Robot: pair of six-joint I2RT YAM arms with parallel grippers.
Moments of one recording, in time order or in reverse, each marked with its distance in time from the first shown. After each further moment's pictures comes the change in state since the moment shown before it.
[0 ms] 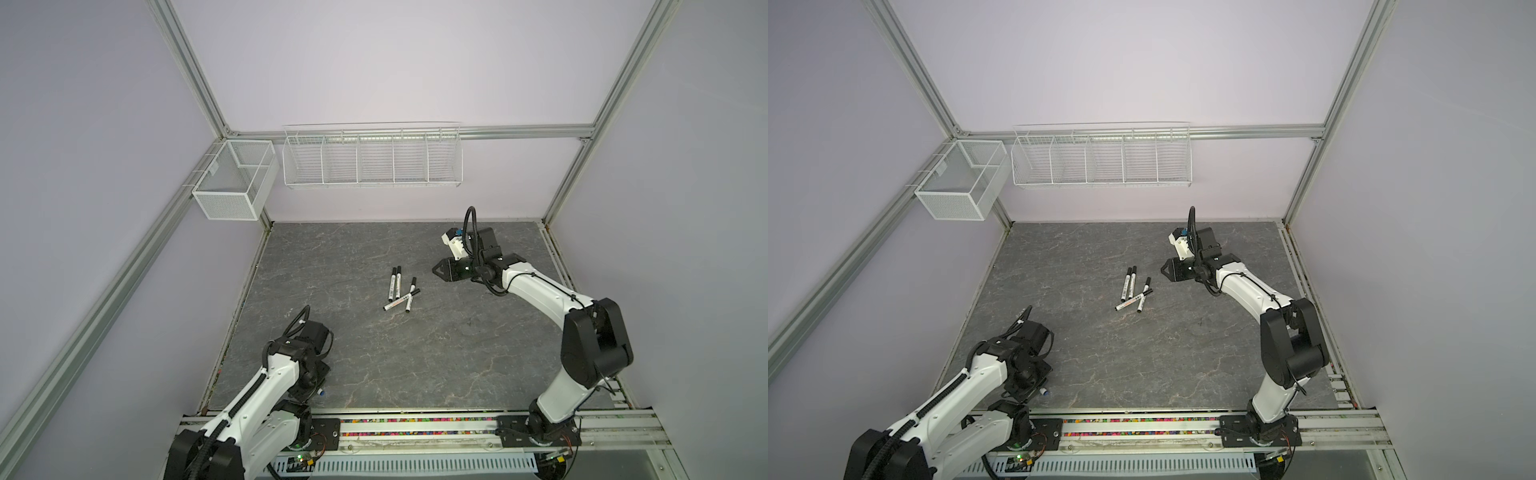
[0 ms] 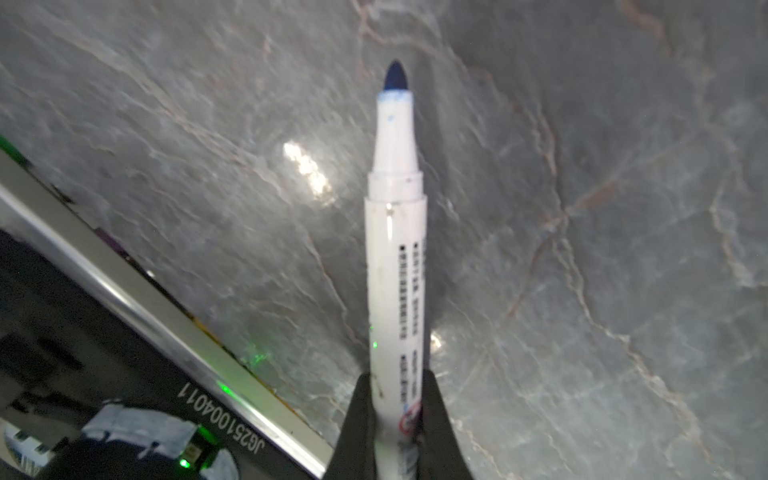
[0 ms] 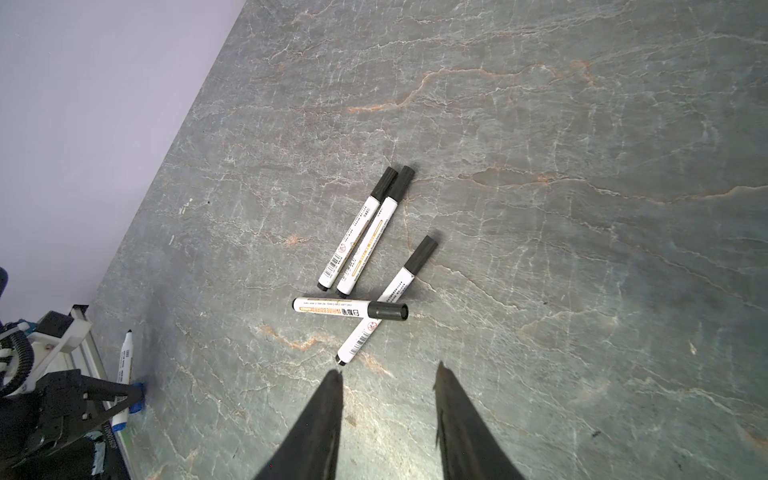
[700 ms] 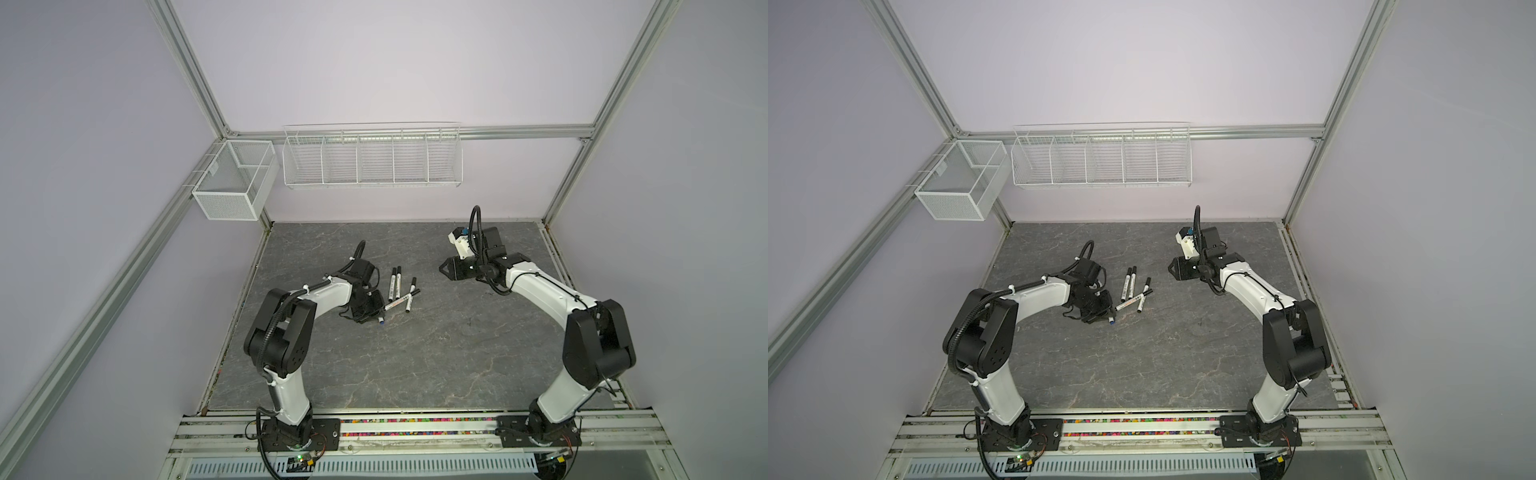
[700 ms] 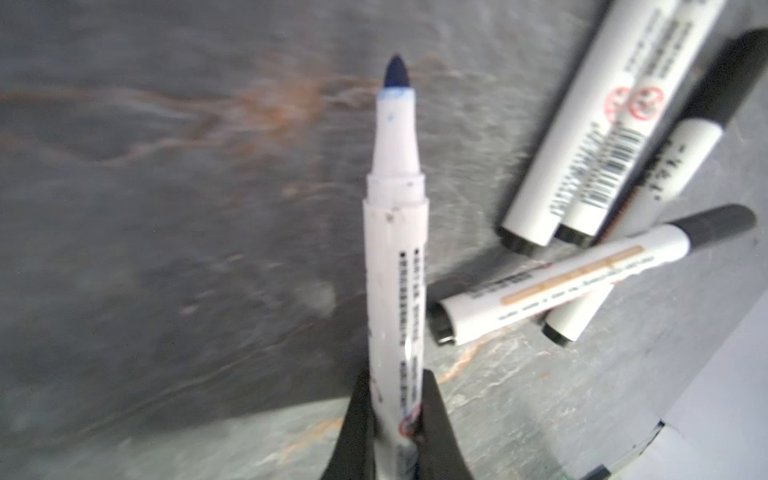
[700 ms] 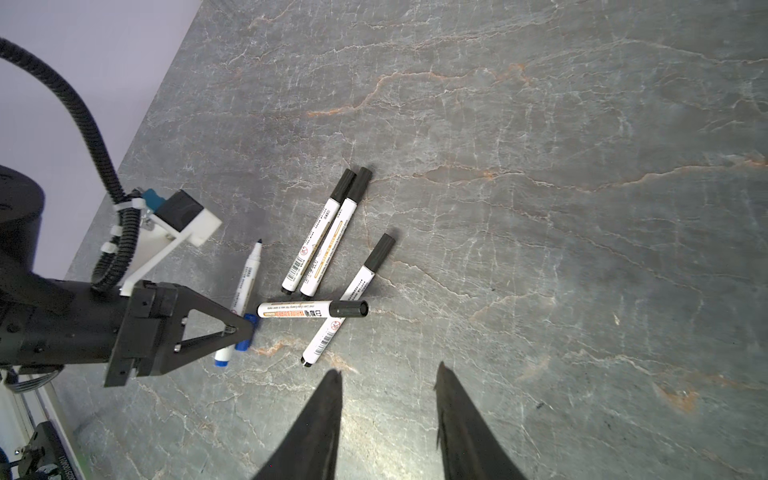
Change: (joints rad) left arm -0.156 0.840 0.636 0.513 0.403 0.510; right arm -0.027 -0.019 -0.003 -0.028 0.072 -0.015
